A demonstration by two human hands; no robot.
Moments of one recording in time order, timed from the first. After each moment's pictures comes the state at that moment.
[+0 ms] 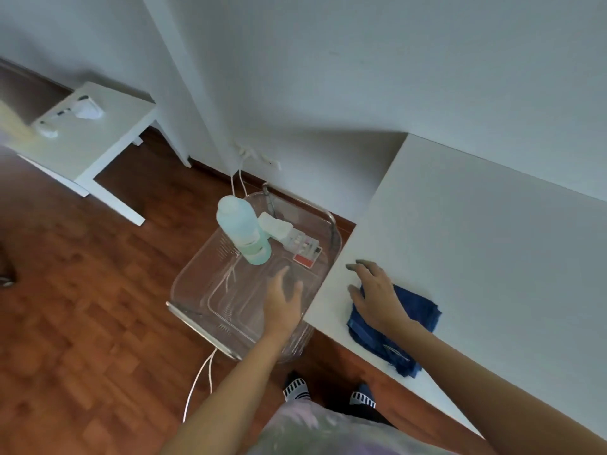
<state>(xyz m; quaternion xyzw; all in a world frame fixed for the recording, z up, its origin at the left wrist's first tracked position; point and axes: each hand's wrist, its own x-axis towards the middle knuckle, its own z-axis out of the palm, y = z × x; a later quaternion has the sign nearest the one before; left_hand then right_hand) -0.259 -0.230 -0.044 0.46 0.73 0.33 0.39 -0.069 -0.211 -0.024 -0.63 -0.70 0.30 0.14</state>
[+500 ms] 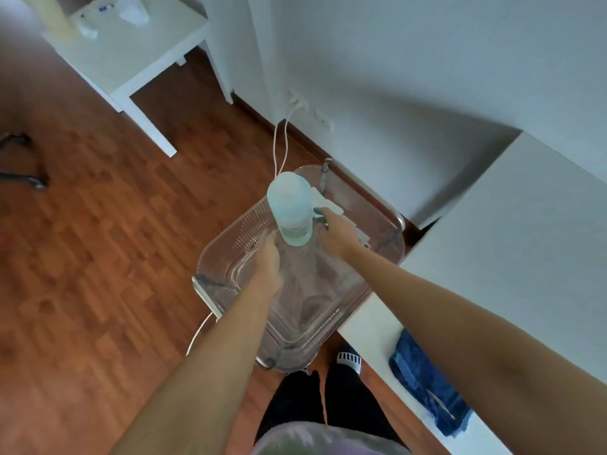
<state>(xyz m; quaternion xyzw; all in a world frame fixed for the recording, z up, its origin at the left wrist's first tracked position) -0.362 -0.131 -0.083 -0.08 0.63 0.49 0.59 -0.241 -0.059 -0.065 -0.57 -0.67 0.47 0.04</state>
